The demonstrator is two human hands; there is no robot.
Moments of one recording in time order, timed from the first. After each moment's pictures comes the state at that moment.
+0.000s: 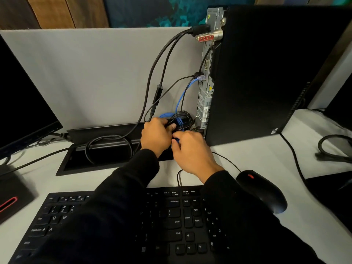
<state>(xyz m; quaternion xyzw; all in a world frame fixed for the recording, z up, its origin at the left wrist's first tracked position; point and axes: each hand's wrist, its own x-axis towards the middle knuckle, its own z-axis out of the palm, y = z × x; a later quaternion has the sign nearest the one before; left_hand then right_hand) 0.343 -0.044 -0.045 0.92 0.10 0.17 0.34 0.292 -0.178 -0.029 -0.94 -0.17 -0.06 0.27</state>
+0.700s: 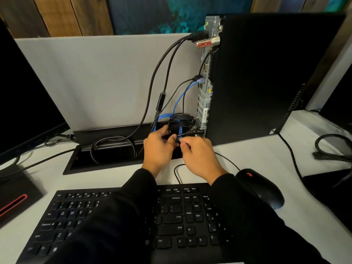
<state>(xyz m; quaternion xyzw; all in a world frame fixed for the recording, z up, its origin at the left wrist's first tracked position) 0.301 -0.051 -0.063 0.81 0.02 0.18 0.56 0.290 -0.197 -0.045 -0.91 -0.18 -0.09 0.37</state>
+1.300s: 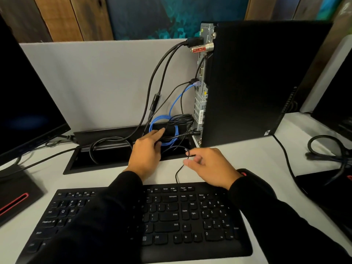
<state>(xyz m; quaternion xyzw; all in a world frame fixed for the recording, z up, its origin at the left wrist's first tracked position) 0.287 -0.018 -0.067 0.92 -0.05 0.22 0.31 0.276 -0.249 -0.053 -0.90 -0.21 0.03 0.37</state>
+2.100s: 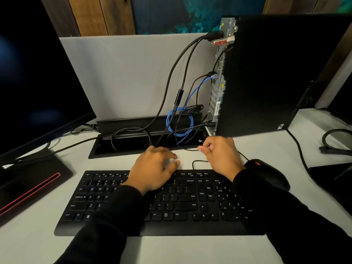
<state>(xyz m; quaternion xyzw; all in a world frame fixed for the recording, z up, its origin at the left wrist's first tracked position) 0.199 0.007 -0.067 0.97 -0.10 0.10 0.19 0.267 -0.222 -0.059 -0.93 -0.12 -0.11 0.32</state>
